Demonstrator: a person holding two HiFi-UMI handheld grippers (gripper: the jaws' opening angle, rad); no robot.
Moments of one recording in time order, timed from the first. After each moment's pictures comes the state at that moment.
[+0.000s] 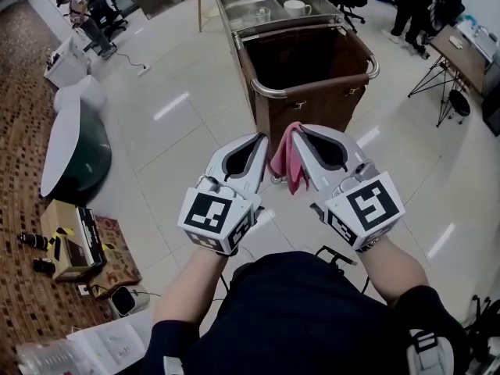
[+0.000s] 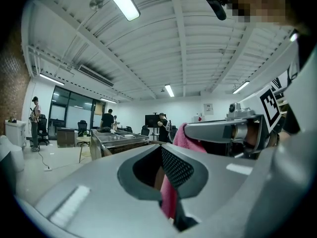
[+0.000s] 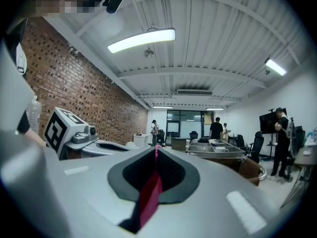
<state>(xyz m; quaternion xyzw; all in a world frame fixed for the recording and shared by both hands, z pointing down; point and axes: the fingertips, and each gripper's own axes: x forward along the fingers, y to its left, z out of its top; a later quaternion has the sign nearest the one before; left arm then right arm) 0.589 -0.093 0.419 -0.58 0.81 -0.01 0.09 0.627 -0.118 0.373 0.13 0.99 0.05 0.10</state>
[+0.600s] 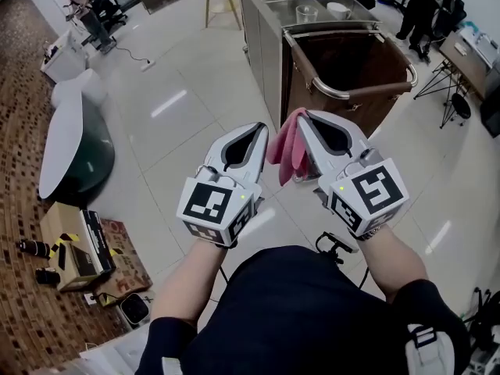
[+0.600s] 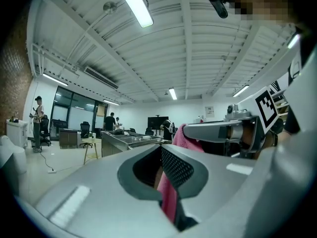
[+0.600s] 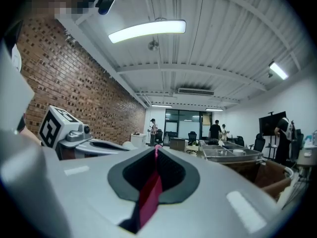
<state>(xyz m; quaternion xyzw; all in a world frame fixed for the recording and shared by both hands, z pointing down) 0.472 0.009 0.415 -0.58 0.81 0.00 0.08 0.506 -0.028 0.375 0.11 0.99 0.05 0.09</state>
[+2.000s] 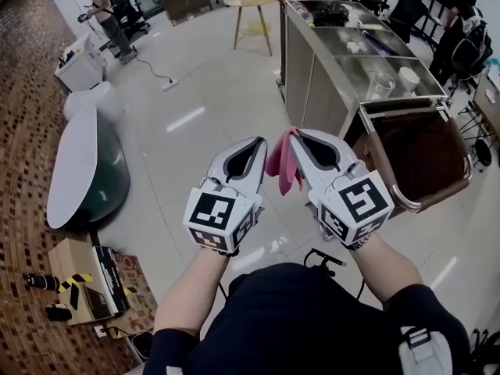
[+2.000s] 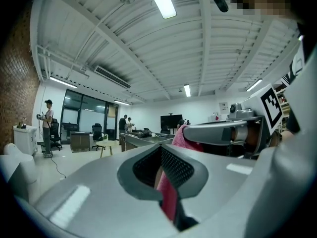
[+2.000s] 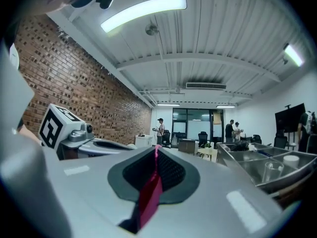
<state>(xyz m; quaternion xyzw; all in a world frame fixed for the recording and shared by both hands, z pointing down) 0.144 0.047 0.416 -0.53 0.84 -0.01 0.08 0.174 0.018 0.384 0.16 0.98 0.05 0.09</state>
